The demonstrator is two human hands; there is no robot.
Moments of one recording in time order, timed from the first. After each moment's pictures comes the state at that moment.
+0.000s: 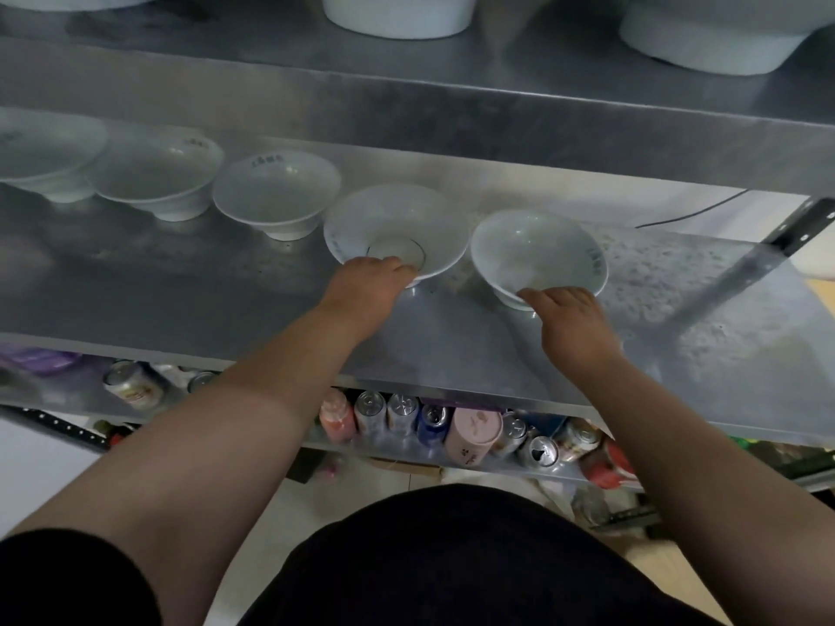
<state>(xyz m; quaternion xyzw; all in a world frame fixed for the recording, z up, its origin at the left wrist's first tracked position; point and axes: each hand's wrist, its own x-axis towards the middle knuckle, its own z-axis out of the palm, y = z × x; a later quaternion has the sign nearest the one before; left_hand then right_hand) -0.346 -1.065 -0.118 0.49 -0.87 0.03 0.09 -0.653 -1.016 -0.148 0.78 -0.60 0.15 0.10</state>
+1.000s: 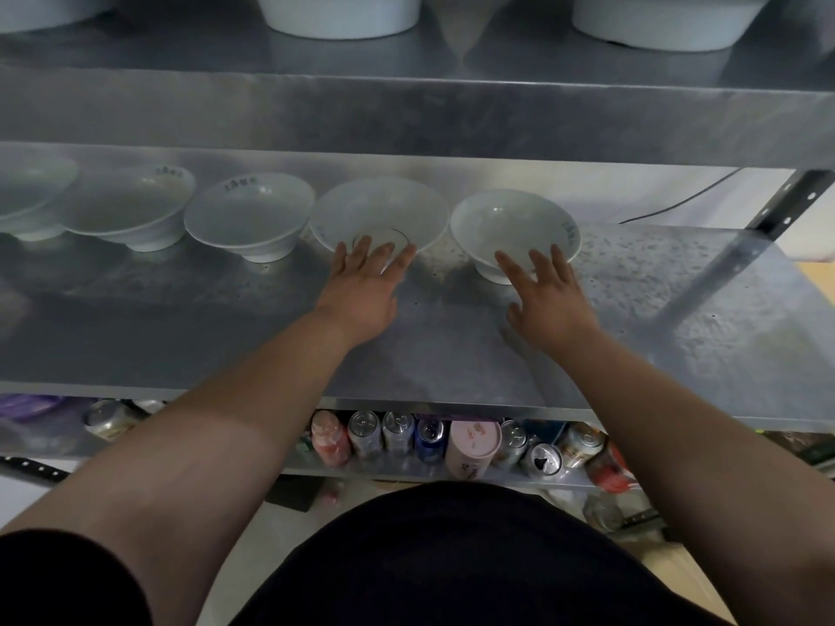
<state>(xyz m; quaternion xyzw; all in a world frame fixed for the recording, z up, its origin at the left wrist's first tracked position) -0.363 -1.094 -0.137 0.53 -0.84 0.05 0.04 -0.651 -1.052 -0.147 0.74 -0.67 0.08 0.05</state>
